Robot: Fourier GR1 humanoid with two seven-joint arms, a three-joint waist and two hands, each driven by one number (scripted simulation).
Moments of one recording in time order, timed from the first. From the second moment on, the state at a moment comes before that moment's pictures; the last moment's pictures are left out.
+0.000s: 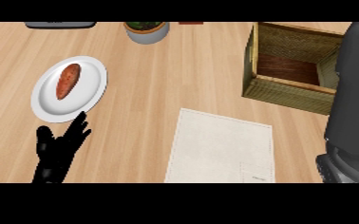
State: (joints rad) left arm 0.13 0.28 -0.07 -1.48 0.15 0.07 0.25; right arm -1.17 -0.19 -0.15 -1.61 0.97 0.14 1.08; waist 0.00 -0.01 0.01
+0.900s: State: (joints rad) left arm 0.12 0.26 -0.06 -1.47 0.12 0.05 0.26; right arm -1.02 -0.26 -0.37 -1.38 0.81 -0.04 0.85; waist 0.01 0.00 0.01
